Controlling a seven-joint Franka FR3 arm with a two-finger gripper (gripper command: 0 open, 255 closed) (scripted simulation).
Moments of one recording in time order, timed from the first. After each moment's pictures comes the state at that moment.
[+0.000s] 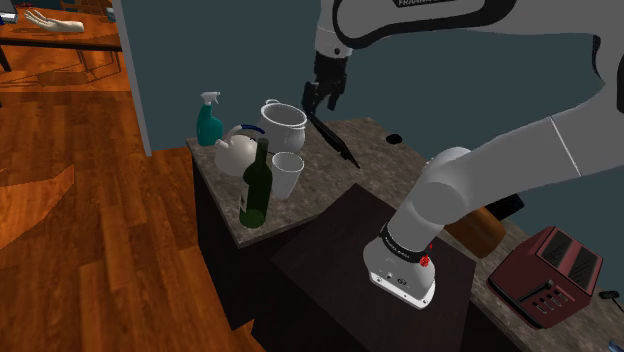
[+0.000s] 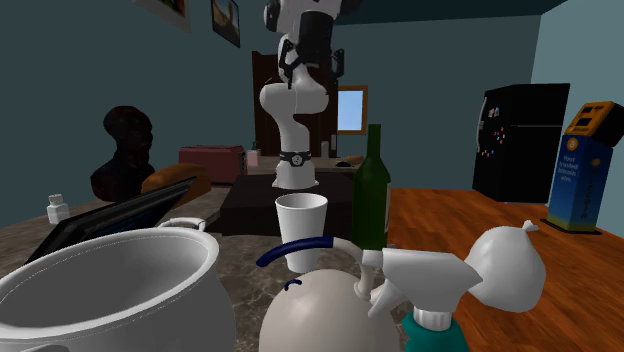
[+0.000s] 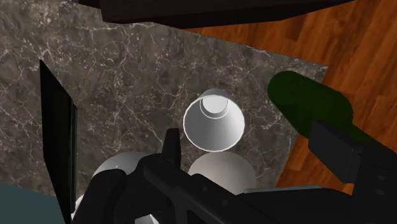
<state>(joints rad) -0.01 -0.58 0.07 -2.51 -0.09 1.88 0.10</state>
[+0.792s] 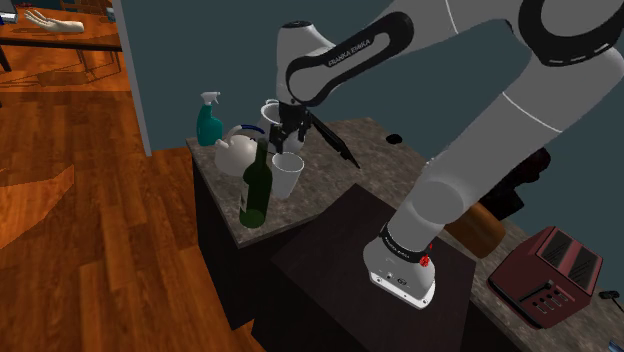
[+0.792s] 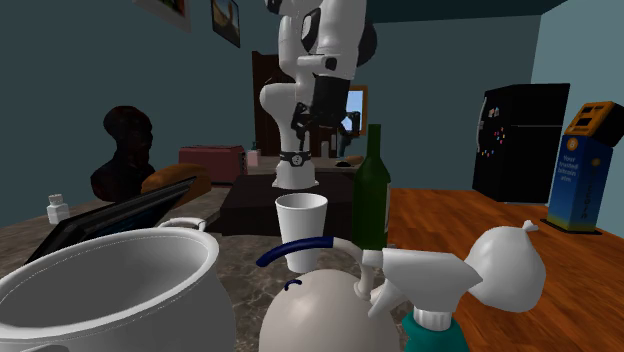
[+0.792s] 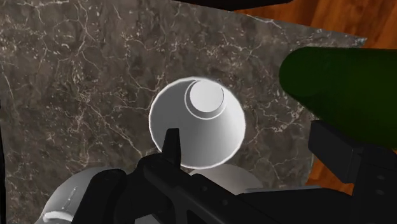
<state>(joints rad) -0.03 -0.17 0.13 -2.52 -0.15 2.26 0.27</state>
